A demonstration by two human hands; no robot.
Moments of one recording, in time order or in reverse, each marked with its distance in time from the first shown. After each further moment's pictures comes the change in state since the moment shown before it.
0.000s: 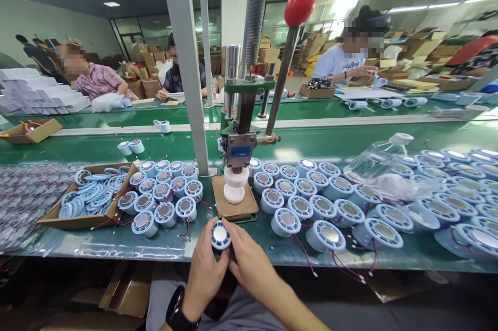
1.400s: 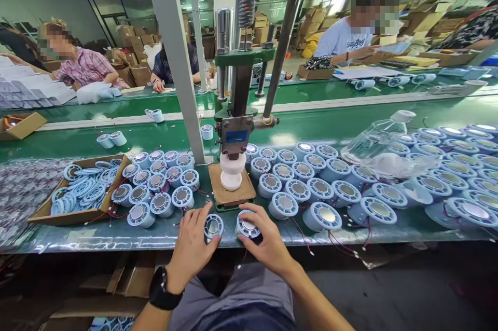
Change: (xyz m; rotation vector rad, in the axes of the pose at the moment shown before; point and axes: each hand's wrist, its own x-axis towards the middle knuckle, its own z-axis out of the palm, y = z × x) left_hand 0.017 -0.013 -0.037 0.465 -0.215 0.182; right_hand -0.015 0.034 -0.015 0.234 0.265 -0.030
